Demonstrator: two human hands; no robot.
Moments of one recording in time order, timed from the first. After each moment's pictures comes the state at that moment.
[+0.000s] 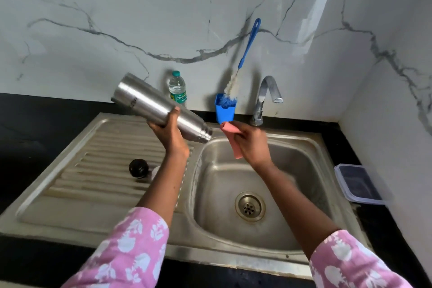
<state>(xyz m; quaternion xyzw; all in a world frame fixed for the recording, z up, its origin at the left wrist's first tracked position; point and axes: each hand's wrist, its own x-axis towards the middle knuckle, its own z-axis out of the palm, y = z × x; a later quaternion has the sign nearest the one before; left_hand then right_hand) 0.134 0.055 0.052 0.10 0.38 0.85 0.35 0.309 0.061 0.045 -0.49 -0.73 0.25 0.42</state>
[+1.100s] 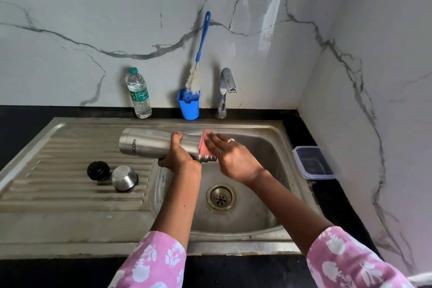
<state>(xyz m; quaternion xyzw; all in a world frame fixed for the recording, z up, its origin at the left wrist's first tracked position) 0.260 0.033 0.033 -0.15 0.45 0.76 0.44 0.388 0.017 0.038 -0.39 -0.92 0.01 0.08</state>
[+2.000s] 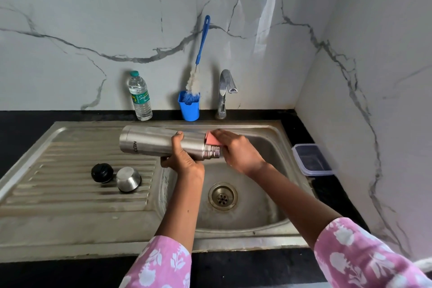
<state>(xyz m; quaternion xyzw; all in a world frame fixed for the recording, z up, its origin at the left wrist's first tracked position) 0.260 0.015 0.038 -0.13 0.38 0.79 0.46 0.385 0.014 0.047 -0.42 -0.87 0.09 0.24</state>
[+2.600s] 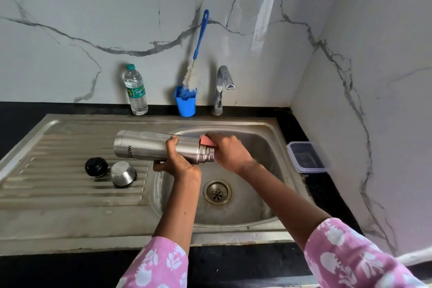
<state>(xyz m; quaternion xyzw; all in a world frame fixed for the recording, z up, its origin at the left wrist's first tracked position) 0.260 0.006 0.023 -0.16 0.39 0.80 0.44 0.371 0.009 0.043 -0.51 -0.84 0.11 0.16</state>
